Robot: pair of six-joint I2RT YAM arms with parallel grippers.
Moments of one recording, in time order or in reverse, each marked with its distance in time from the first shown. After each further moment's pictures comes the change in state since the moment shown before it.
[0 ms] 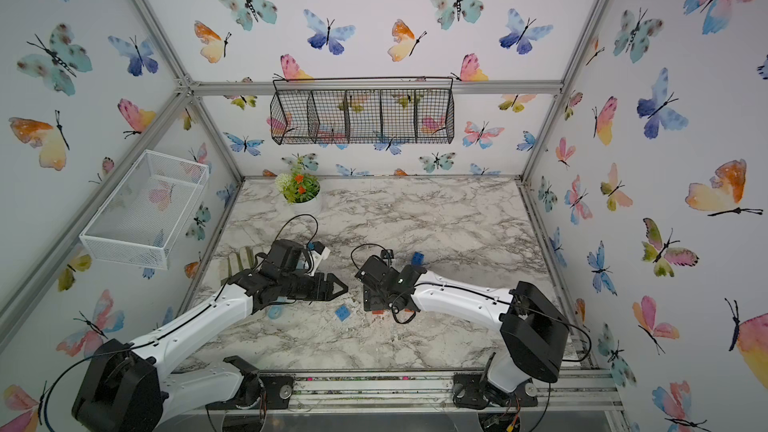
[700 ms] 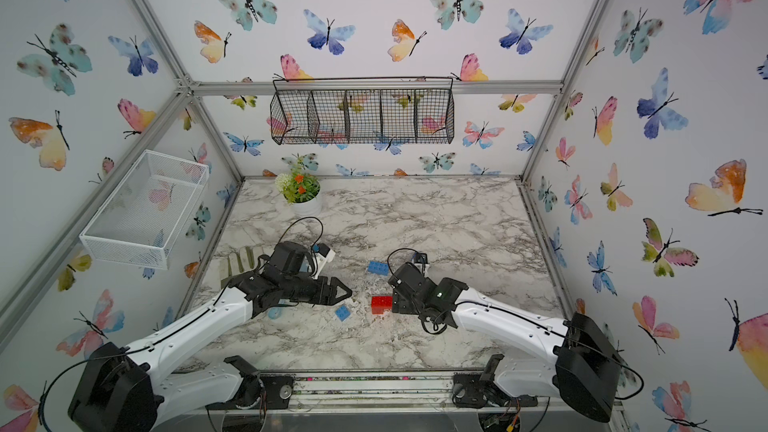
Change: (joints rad) left arm -0.064 -0.025 0.000 0.001 -0.004 0.000; right arm -0.076 -0.311 -0.222 0.008 0.056 0.023
